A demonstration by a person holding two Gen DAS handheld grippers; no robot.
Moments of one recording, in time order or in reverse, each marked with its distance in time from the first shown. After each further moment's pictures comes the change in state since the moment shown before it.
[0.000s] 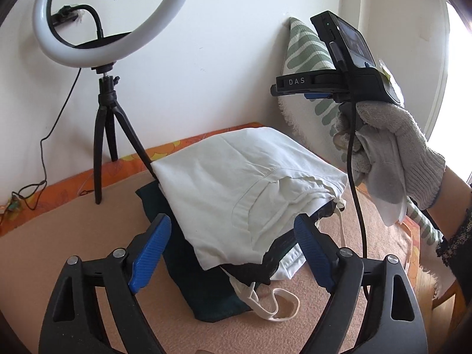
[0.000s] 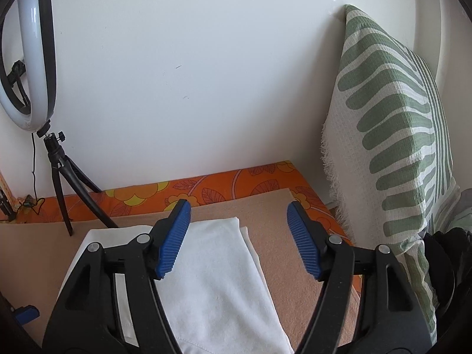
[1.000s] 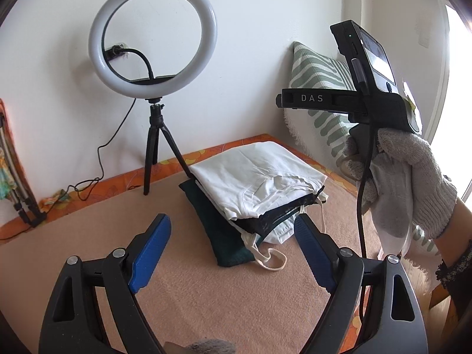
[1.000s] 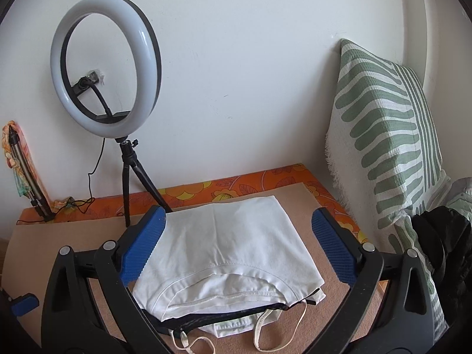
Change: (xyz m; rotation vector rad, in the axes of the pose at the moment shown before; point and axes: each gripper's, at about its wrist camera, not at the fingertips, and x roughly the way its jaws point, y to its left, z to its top) left arm -0.138 -0.002 -0.012 -0.010 -0.048 0.085; right arm -0.145 0.067 -0.024 0.021 -0.073 0.047
